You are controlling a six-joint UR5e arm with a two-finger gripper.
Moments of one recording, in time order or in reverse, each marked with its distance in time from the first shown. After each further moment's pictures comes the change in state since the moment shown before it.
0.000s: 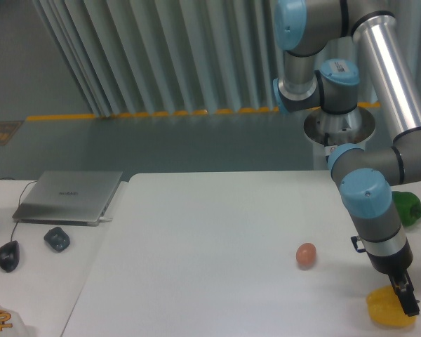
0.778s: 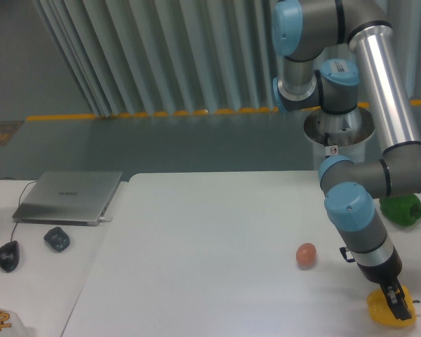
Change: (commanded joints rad) arm -0.029 0.003 -0.008 0.028 0.071 0.000
